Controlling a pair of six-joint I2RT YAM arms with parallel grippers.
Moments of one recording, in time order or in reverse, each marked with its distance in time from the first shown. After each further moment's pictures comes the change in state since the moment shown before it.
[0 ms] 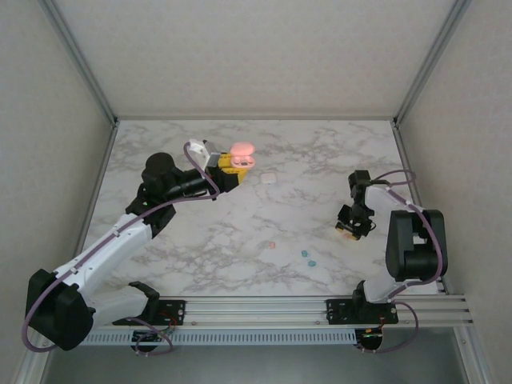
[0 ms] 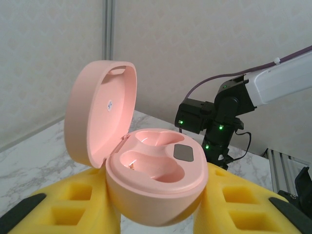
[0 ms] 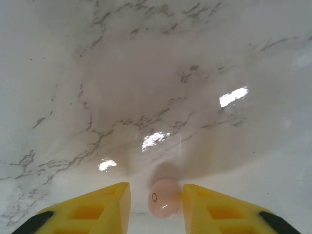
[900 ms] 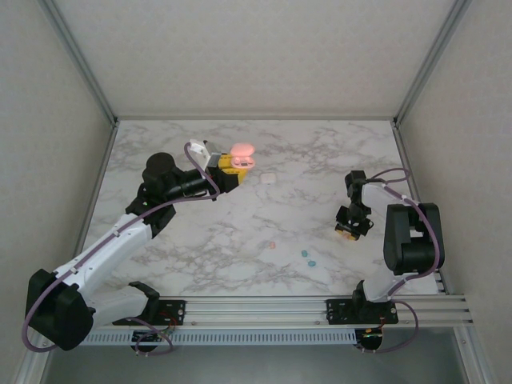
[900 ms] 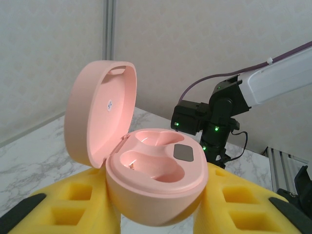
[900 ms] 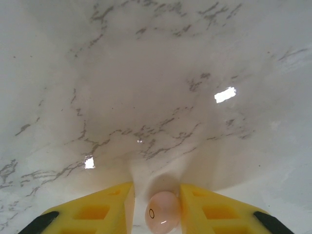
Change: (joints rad) left arm 0.000 0.000 0.000 -0.016 -0.003 0.000; right arm 0.020 0.051 0.016 -0.005 0.030 -0.035
